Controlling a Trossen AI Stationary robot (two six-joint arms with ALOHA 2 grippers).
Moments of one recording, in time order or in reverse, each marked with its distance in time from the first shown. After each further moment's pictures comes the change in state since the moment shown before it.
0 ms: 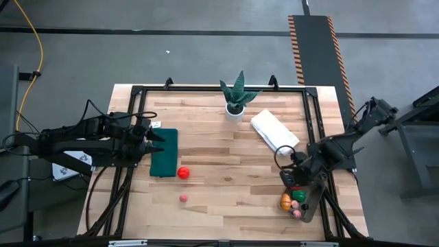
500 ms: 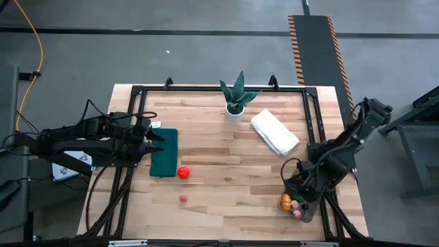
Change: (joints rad) left arm 0.000 0.000 0.000 0.000 -0.006 0.011; right arm 0.180 0.088 0.000 -0.013 0.043 0.289
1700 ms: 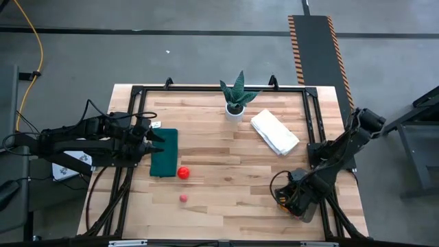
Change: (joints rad) left arm 0.000 0.000 0.000 -0.002 0.017 -0.004; right arm 0.023 0.253 0.000 0.117 0.044 0.007
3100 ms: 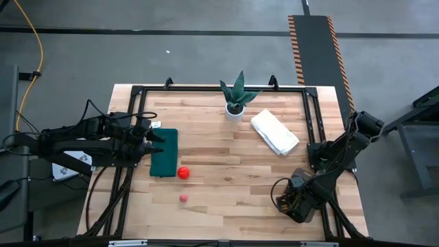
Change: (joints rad) left arm 0.000 0.000 0.000 0.000 0.010 -0.008; right arm 0.051 0.055 -0.001 0.077 -0.071 0.018
